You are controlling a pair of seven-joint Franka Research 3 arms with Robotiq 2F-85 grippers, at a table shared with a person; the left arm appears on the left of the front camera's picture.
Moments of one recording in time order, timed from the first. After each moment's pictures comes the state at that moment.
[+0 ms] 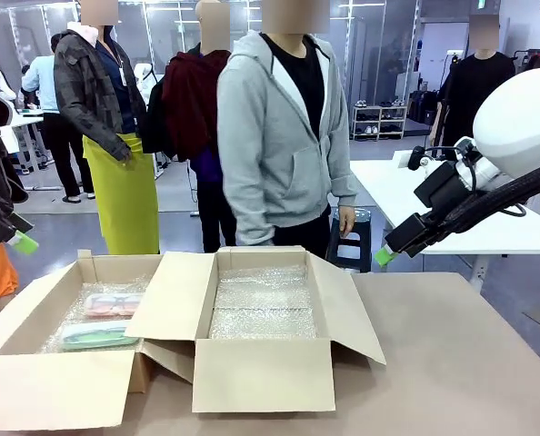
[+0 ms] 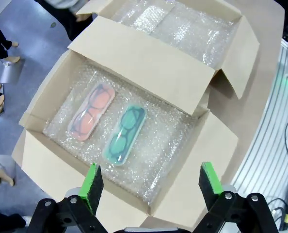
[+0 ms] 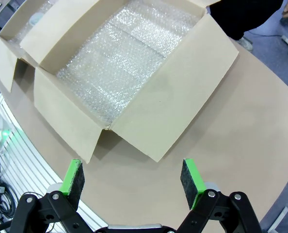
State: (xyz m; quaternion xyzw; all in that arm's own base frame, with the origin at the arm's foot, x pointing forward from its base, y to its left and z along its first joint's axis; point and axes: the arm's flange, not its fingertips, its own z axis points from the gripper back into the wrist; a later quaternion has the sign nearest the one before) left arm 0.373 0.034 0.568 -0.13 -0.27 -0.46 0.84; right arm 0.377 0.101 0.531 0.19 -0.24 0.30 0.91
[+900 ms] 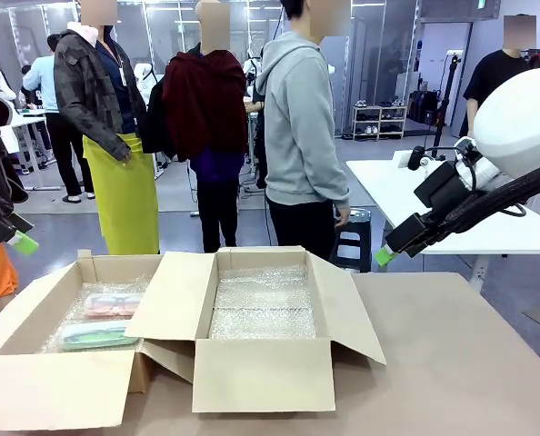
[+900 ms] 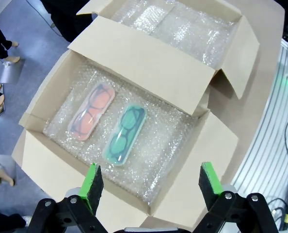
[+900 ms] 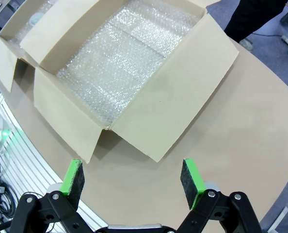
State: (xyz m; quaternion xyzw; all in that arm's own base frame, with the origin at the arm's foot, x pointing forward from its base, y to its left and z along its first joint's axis) left arm 0.373 0.034 0.568 -0.13 -0.27 -0.46 0.84; right arm 0.377 0.101 0.531 0.19 -0.24 0.30 0.91
